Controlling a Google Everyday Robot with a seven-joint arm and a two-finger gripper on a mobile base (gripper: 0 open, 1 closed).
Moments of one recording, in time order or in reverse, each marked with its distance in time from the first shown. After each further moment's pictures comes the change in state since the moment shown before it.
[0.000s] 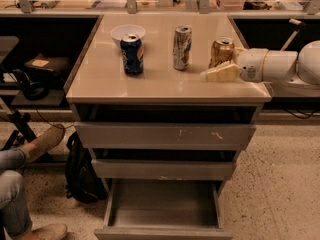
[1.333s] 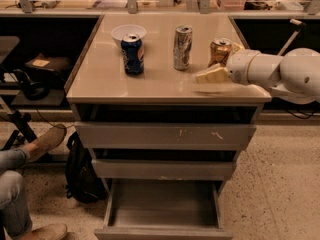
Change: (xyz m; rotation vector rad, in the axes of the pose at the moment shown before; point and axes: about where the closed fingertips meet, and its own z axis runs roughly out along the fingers) arm 0.004 -0.015 0.016 0.246 0.046 -0.164
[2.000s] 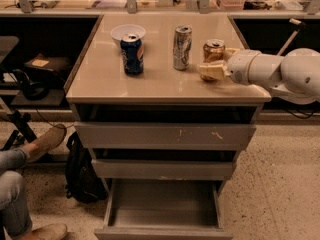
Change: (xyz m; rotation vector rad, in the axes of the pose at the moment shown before) arm 0.000 0.000 0.000 0.000 -0.001 0.000
